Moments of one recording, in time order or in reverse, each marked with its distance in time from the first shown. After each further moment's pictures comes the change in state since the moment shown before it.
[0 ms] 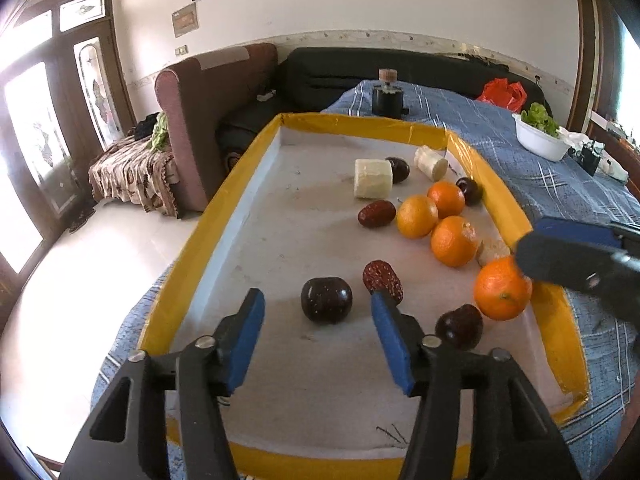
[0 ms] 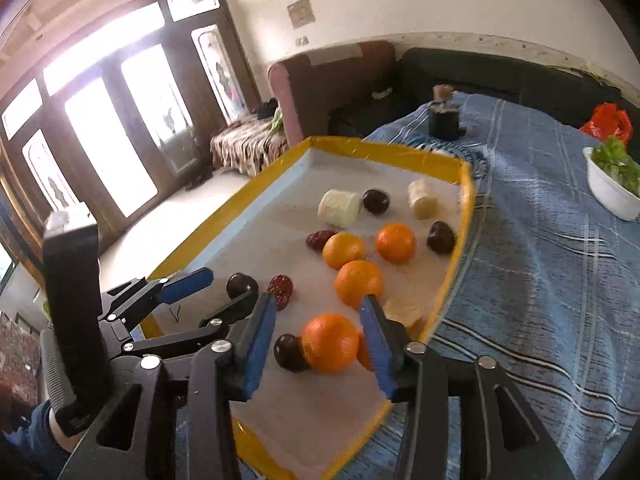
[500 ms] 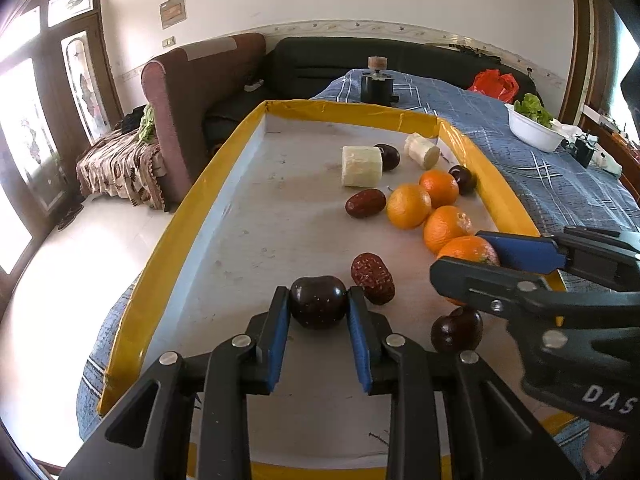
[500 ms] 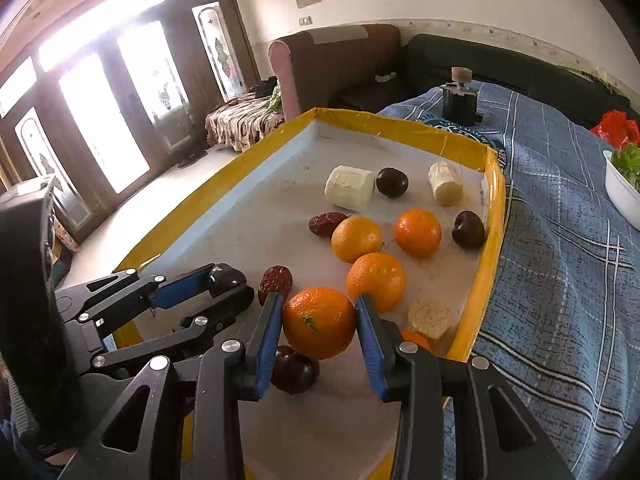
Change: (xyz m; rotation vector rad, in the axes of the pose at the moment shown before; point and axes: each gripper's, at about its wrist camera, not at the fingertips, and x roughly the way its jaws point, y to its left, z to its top) left arm 0.016 -0.004 0.000 0.012 0.049 -0.044; right arm 0.054 0.016 0.002 -0.051 0.094 -0.029
